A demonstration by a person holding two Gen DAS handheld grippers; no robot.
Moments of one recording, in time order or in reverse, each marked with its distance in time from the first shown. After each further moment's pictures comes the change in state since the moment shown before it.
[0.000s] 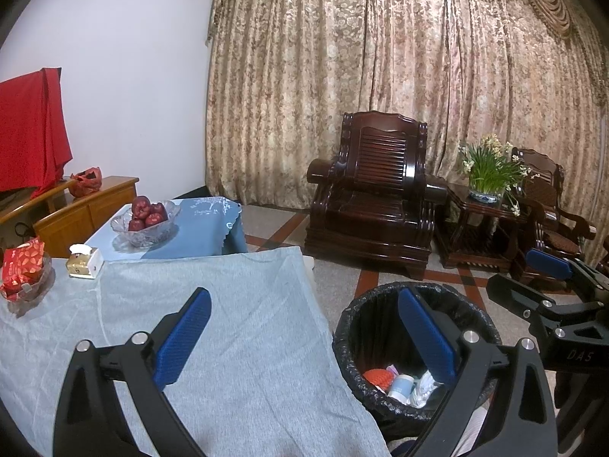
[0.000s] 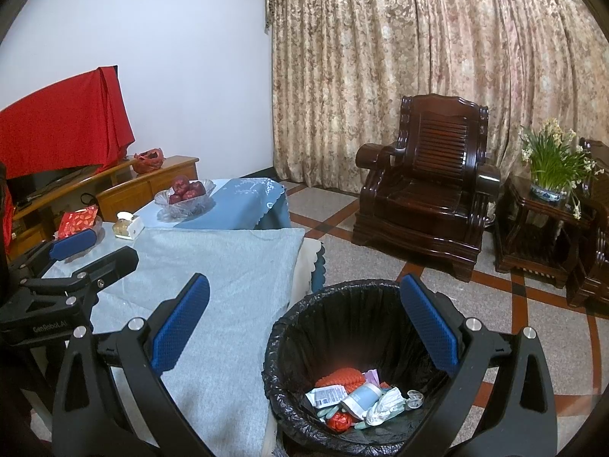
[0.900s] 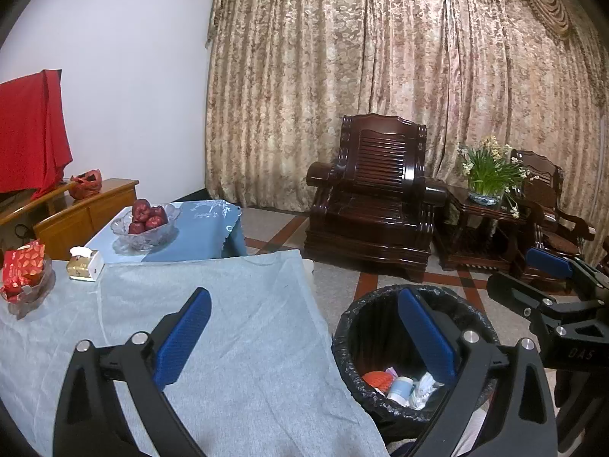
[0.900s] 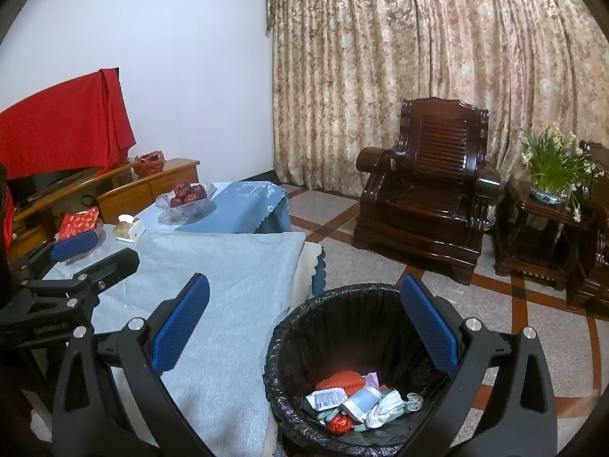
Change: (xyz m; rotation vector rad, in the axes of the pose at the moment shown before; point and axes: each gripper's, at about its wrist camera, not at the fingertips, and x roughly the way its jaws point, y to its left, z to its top) left arm 0.000 -0.001 0.000 -0.001 -0.002 -0.001; right arm 0.000 0.001 -0.002 -0.001 -0.002 0.001
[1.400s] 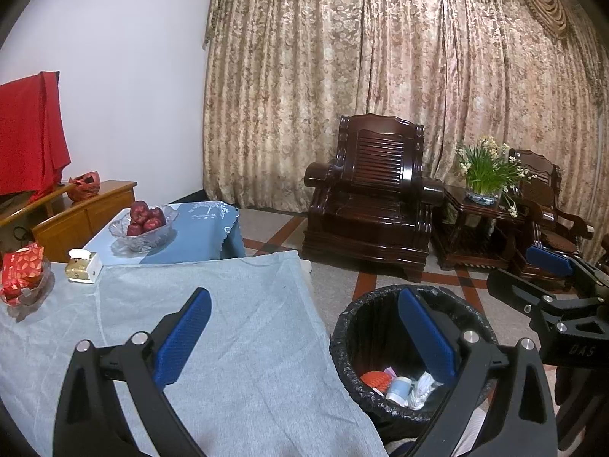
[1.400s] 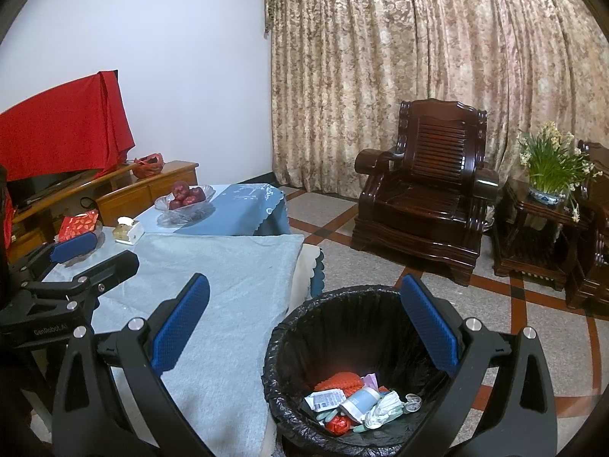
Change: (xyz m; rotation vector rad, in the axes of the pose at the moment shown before) left arm 0.002 -0.012 -0.001 0.005 -0.002 -0.004; right arm 0.000 -0.006 0.002 0.001 -0.003 -0.001
